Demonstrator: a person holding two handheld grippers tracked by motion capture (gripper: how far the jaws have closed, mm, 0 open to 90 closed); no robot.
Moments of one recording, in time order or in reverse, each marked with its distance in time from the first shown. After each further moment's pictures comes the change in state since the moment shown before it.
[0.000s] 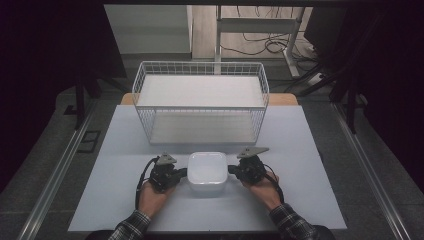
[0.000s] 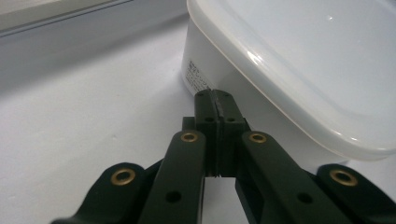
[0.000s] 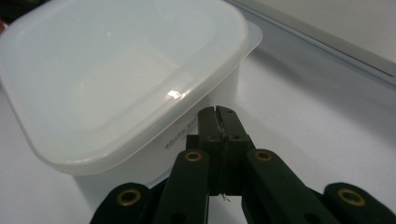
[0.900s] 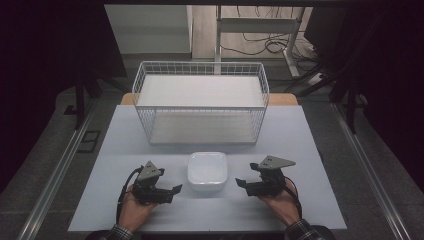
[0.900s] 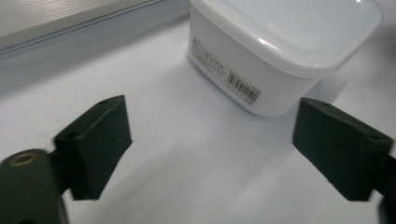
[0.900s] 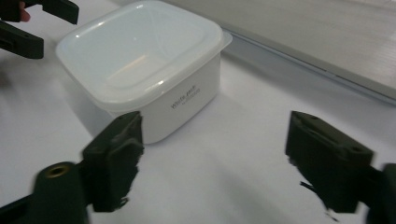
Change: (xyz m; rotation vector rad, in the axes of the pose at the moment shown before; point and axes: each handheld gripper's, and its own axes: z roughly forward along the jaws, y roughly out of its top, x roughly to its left) left arm -0.003 -0.030 -0.044 -0.057 0.052 0.080; right arm 0.002 -0.032 -0.054 -0.153 -0.034 0.008
